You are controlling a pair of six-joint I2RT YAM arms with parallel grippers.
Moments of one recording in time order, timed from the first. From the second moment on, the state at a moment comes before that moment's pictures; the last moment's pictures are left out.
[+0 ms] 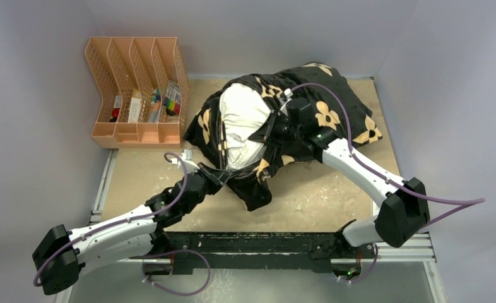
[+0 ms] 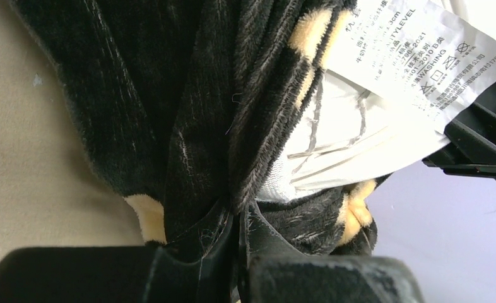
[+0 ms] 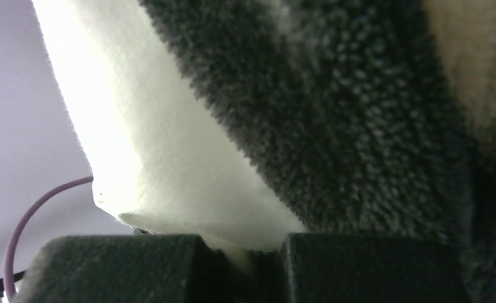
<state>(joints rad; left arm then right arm) -0.93 0.84 0.34 0.06 -0.42 -1.30 0.57 1.41 1.15 -0.27 -0.27 0.94</state>
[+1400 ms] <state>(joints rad) -0.71 1.27 1.06 -0.54 -0.52 -0.85 0.60 1.12 0.48 0.15 -0.24 0.72</state>
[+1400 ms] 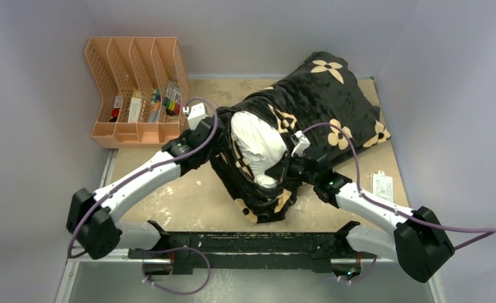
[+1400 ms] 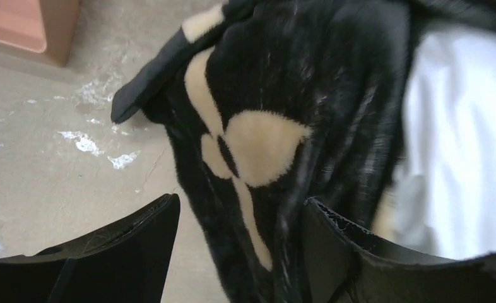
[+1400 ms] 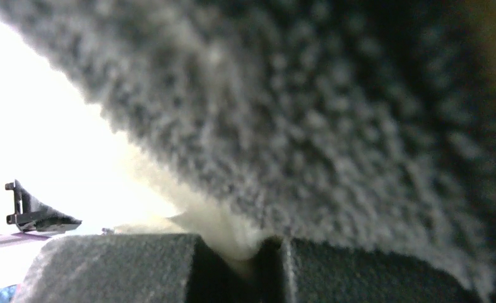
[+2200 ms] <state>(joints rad) -0.61 1.27 0.93 -0.31 -0.22 -0.67 0.59 1.09 0.94 -0.44 -0.25 0.53</state>
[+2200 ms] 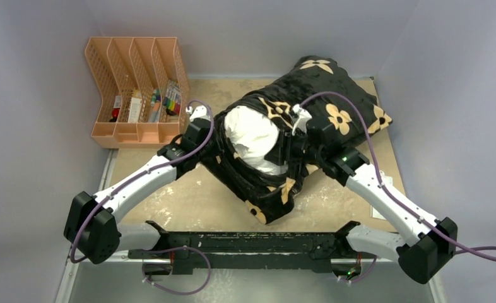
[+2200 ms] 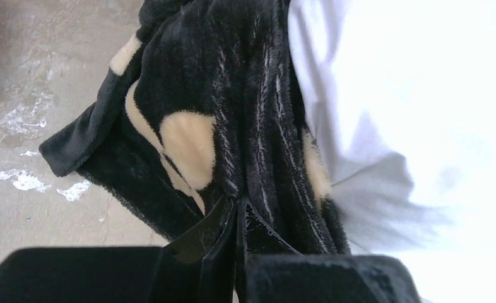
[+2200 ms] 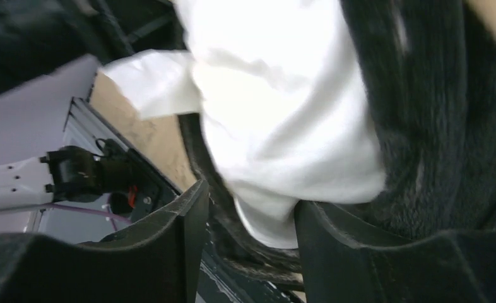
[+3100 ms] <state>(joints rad) -0.60 1.08 0.73 -0.25 -0.22 -0.73 0.87 1.82 1.77 -0.78 0.35 0.38</state>
